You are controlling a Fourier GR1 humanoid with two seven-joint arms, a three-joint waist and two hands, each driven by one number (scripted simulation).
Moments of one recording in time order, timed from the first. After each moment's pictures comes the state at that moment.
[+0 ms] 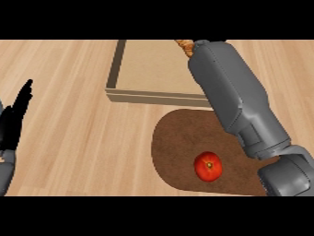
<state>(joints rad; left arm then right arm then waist) -0.18 0.43 0.03 -1.31 -0.14 0.17 0.06 -1.30 -0.03 -0.13 -0.46 1.09 -0.53 0.86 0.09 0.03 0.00</state>
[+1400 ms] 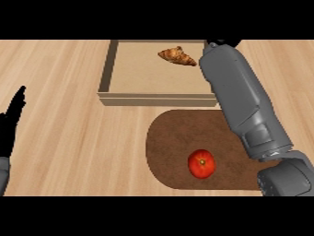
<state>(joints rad) -0.13 0.43 0.06 -1.32 -0.15 0.17 0.07 -1.25 -0.02 -0.36 -0.49 0.86 -0.99 0.43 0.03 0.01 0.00</state>
